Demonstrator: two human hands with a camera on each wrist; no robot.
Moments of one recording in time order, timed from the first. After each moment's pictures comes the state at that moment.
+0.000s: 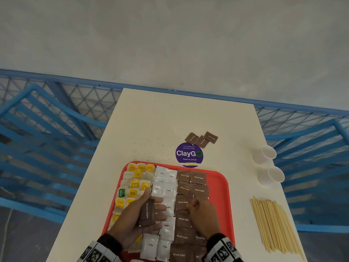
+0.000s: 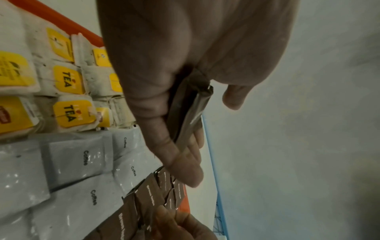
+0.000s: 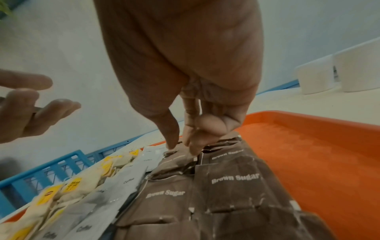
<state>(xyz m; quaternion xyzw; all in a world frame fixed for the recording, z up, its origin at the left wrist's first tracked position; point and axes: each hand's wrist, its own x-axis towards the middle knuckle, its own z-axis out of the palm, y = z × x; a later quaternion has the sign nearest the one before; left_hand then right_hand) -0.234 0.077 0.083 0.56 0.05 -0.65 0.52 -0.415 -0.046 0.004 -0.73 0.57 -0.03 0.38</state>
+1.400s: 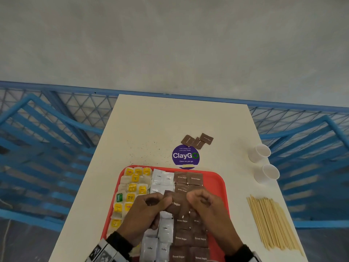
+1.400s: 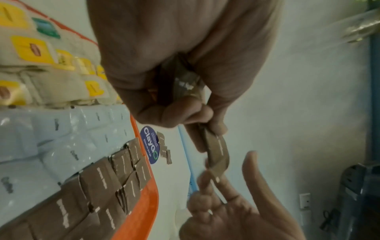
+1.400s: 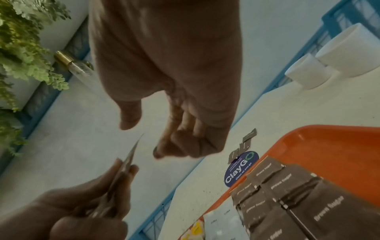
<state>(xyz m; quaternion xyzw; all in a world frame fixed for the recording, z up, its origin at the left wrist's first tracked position) -0.256 0.063 0.105 0.64 -0.21 -0.54 0.51 -0.431 -0.035 0.109 -0.59 0.42 -0.22 0.65</state>
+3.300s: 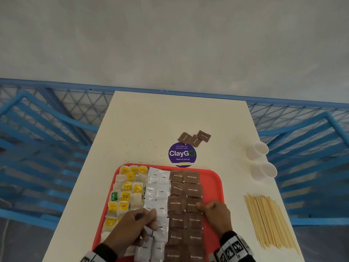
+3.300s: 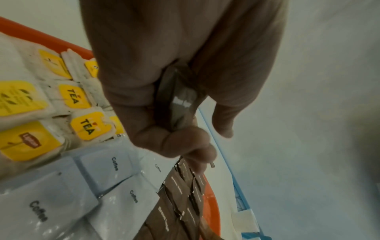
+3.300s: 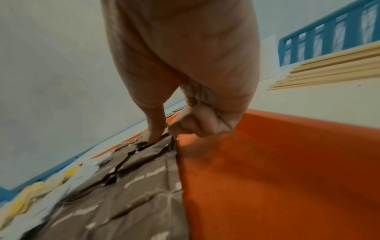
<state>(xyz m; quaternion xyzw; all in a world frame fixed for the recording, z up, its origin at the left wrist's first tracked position) -0.251 0.081 0.067 0.71 -0.12 -0.60 0.36 -0.472 -0.080 -0.021 -0.60 0.66 -0.07 0.44</state>
